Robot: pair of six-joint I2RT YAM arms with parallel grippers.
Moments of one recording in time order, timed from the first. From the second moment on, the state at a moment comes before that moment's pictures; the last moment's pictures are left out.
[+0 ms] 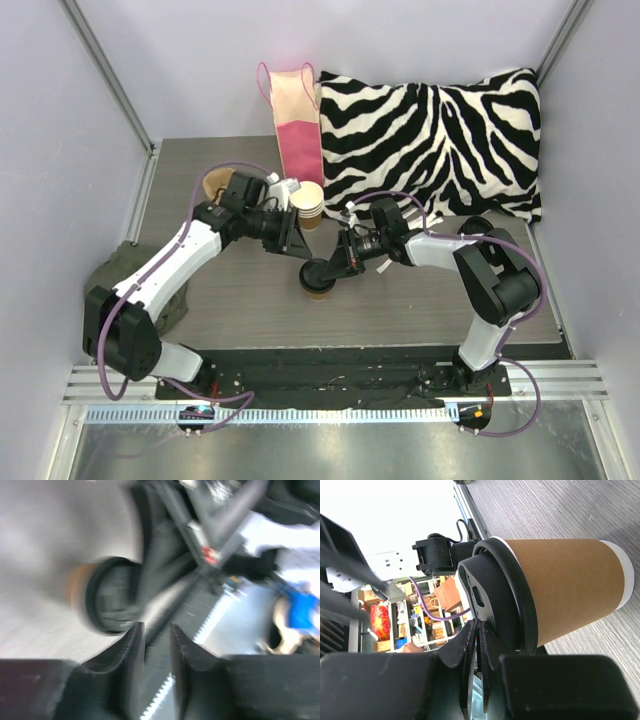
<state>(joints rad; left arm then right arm) -0.46 1.42 1.19 -0.66 0.62 -0.31 0.50 1.76 0.88 0.17 -1.08 0.82</state>
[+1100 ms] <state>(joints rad) -0.39 1.76 0.95 -0.30 1.21 -0.49 0.50 1.82 0.94 0.08 -1.11 0.76</state>
